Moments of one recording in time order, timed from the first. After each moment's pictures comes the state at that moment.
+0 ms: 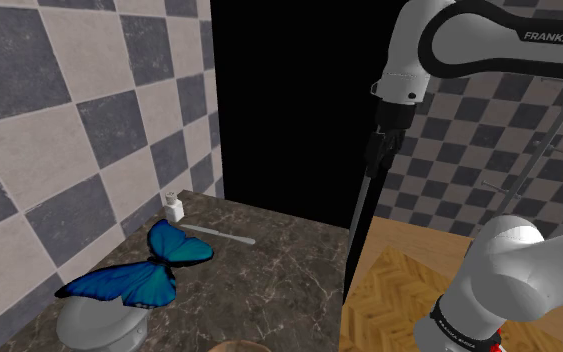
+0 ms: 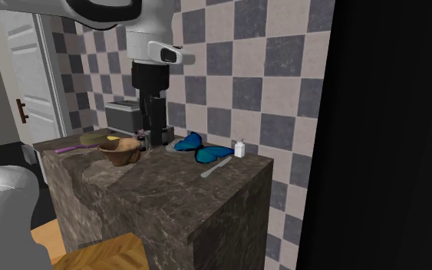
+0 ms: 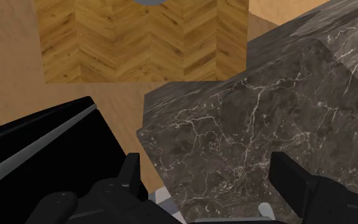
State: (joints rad) arm 0.02 -0.81 -0.02 -2.38 0.09 1.52 0.03
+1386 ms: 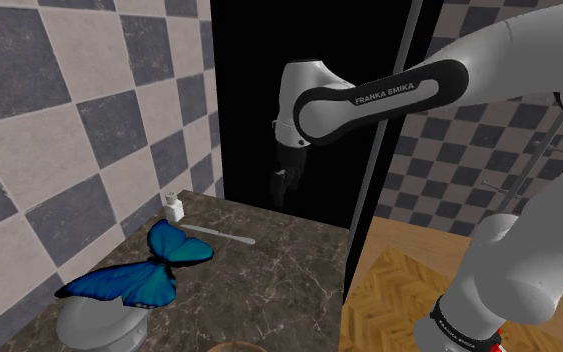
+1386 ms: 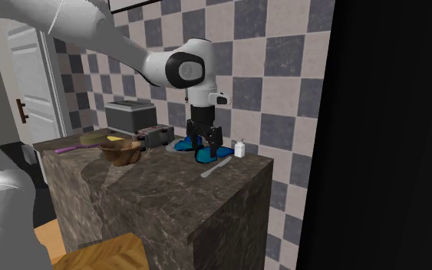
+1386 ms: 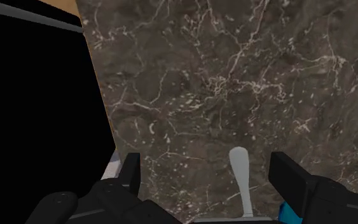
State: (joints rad) arm 0.13 -0.22 0.13 -2.23 0.07 2.04 -0.03
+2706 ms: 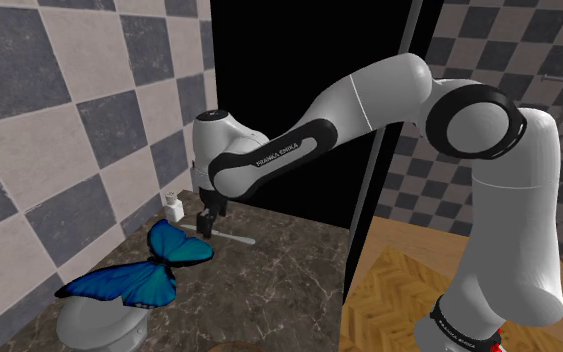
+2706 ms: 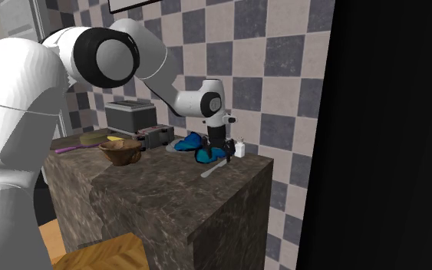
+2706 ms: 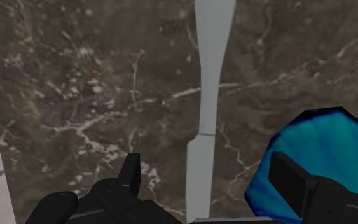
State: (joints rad) arm 0.25 0.39 0.21 -1.77 -0.15 2.24 0.03
